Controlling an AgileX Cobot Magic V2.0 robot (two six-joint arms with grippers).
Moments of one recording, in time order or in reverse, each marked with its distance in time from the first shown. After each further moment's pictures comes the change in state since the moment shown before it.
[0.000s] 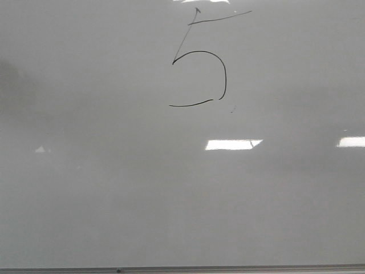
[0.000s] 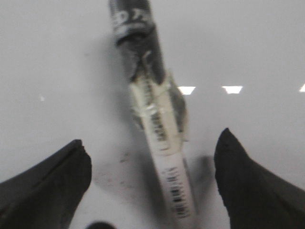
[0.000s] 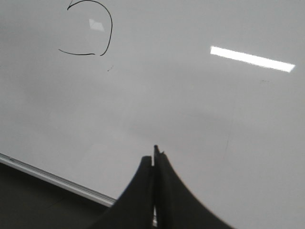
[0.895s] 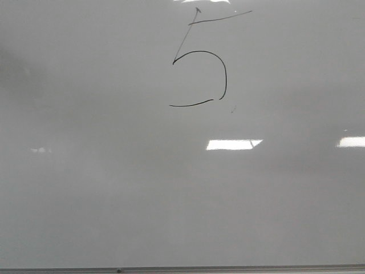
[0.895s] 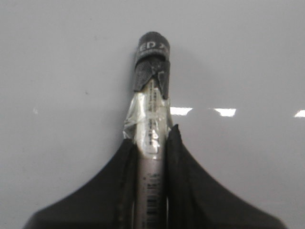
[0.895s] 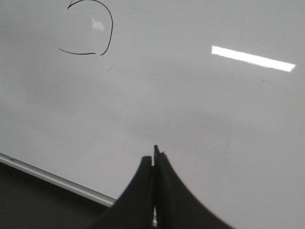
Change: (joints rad) left arm -0.041 -0.021 0.004 -0.051 -0.048 -0.025; right arm 0.000 0.000 0.000 0.000 0.001 0.000
